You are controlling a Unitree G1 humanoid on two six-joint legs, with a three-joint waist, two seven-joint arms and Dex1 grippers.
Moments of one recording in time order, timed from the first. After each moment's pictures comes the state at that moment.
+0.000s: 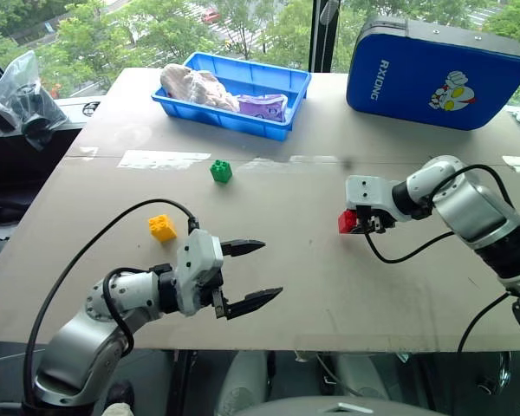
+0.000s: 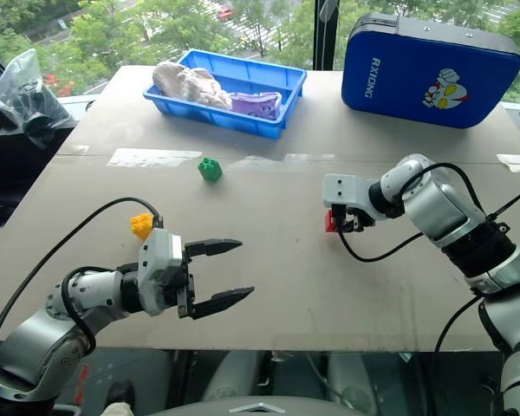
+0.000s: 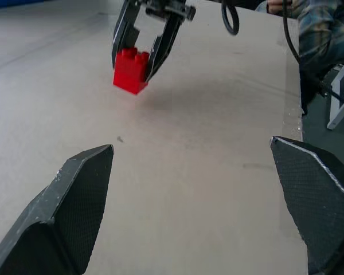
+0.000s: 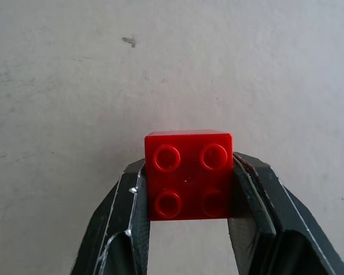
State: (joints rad) left arm 0.11 0.75 0.08 -0.65 -0.62 0.46 -0.91; right arm -0.87 -0.78 0.60 0.05 -0.01 0.55 1.24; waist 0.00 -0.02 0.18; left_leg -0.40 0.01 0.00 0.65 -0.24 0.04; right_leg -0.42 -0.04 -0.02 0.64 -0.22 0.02
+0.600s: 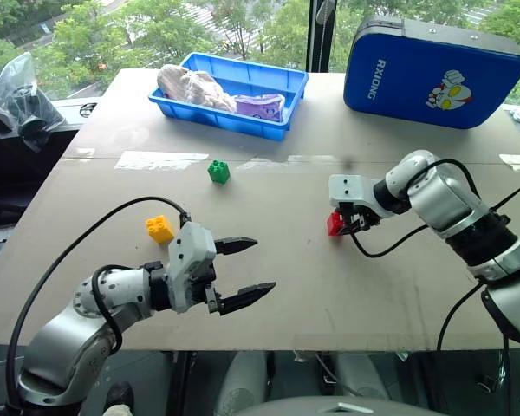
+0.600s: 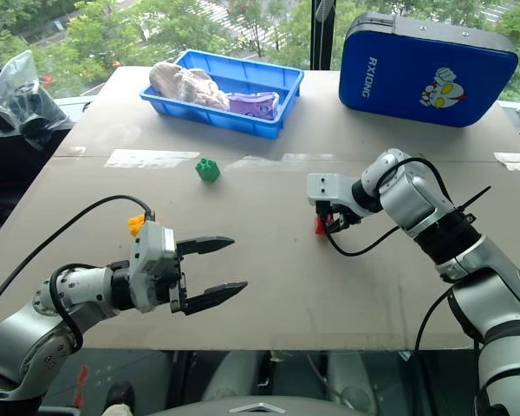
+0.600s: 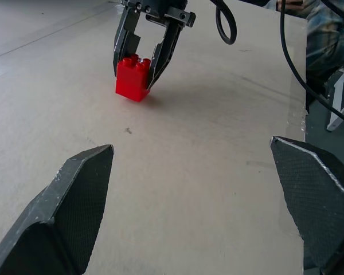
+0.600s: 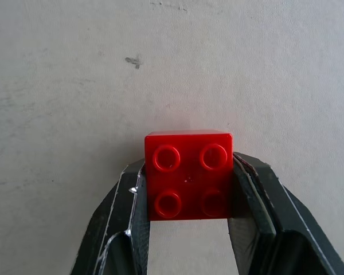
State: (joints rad) left arm 0.12 0.78 0.13 -0.66 -0.67 0.53 -0.89; right arm -0.94 -0.63 0.60 0.16 -0.10 0.58 1.33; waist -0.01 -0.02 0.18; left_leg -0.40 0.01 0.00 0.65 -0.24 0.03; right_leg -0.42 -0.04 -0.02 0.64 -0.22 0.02
